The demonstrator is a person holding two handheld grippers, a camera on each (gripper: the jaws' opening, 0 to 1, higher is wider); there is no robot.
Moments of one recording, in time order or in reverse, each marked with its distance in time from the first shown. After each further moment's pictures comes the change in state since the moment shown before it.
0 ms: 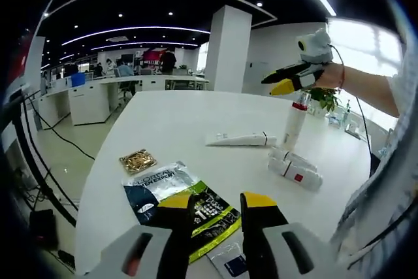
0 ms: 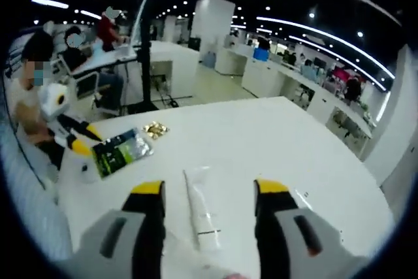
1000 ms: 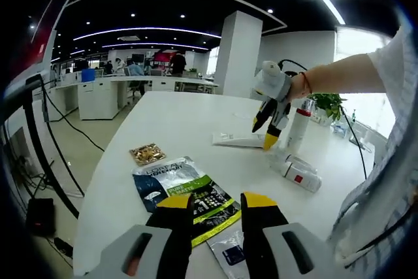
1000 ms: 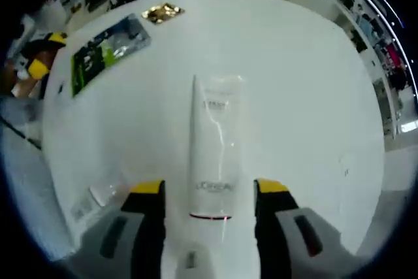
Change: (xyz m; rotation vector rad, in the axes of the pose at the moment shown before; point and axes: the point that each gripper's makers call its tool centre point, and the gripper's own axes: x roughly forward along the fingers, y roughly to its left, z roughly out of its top) left arm -0.020 0.004 -0.009 -0.062 -0.041 0.043; right arm 0.083 0.012 -0.118 -0.148 0.684 0.199
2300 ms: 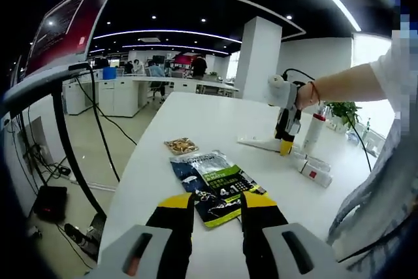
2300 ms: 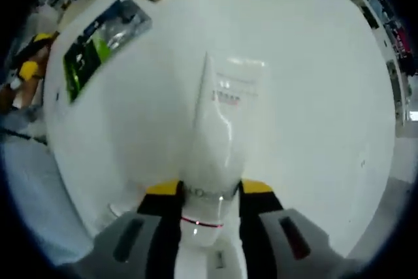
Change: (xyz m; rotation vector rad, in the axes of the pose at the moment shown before) left arm -0.037 0.037 -0.012 -0.046 -0.030 0.118; right arm 0.007 0.033 -0.001 0.061 0.177 0.067
